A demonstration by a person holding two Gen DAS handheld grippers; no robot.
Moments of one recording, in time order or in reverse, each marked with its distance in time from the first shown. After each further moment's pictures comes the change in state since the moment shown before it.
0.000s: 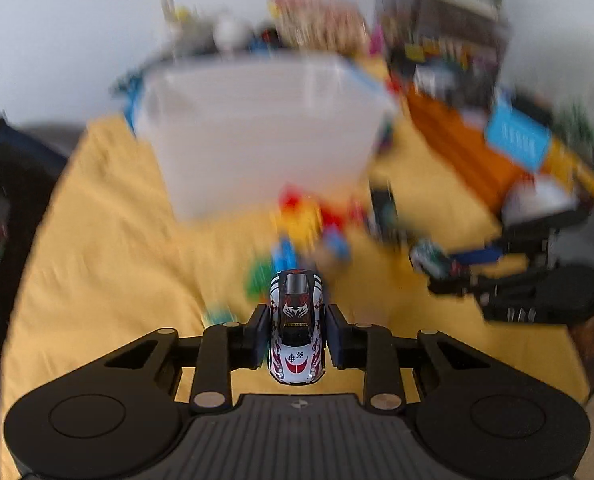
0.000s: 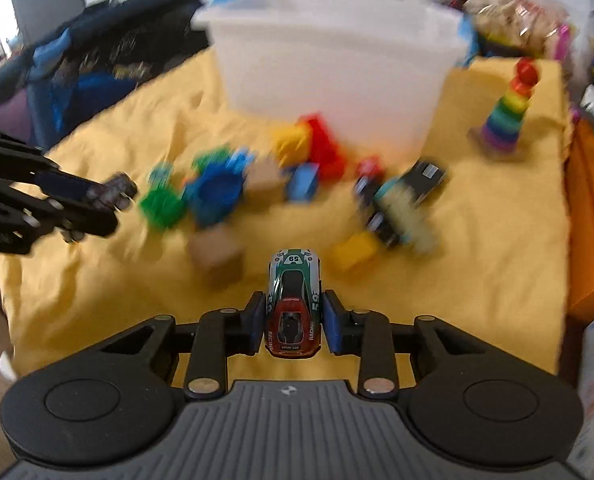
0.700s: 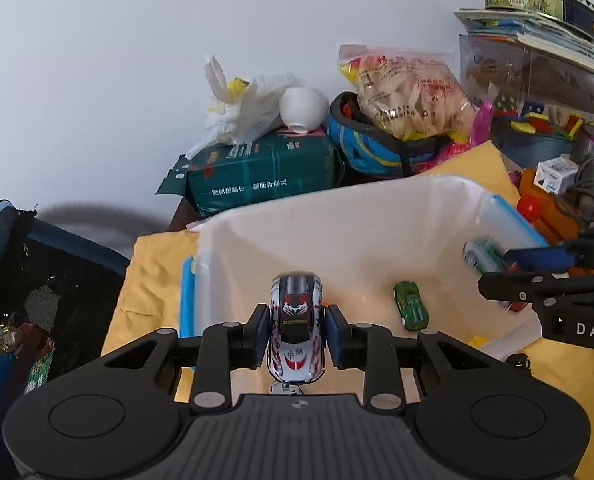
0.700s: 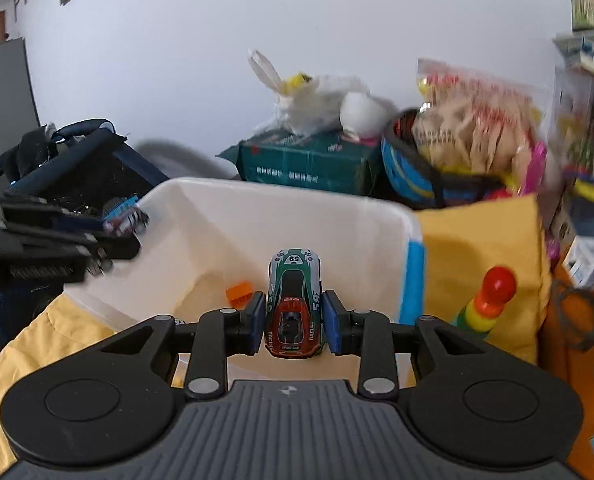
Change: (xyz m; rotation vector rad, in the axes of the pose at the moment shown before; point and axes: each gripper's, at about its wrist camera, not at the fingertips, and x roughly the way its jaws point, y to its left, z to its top) left arm 0.101 0.039 0.141 0.023 -0.106 0.213; right arm 0.036 -0.064 0.160 0.138 -0.272 -0.082
